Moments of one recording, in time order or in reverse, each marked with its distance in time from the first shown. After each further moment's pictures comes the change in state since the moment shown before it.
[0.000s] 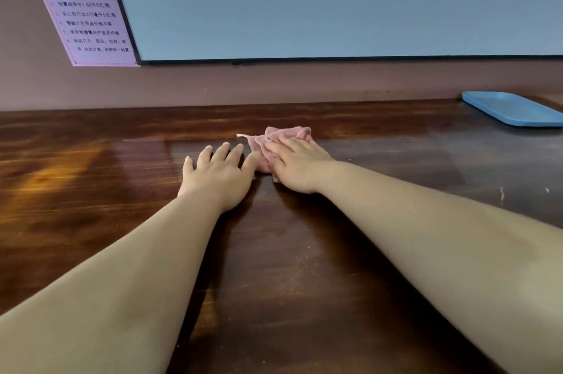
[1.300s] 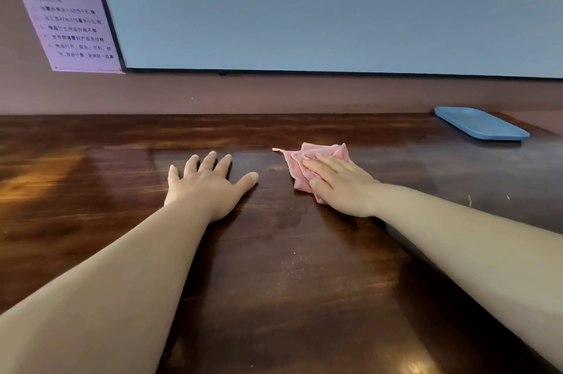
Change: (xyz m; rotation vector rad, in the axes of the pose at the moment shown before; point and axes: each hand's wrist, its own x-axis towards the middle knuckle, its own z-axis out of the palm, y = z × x) left_hand -0.004 0.001 -0.002 0.111 -0.068 -0.028; right_hand -0.046 0.079 0.006 0.063 0.035 0.029
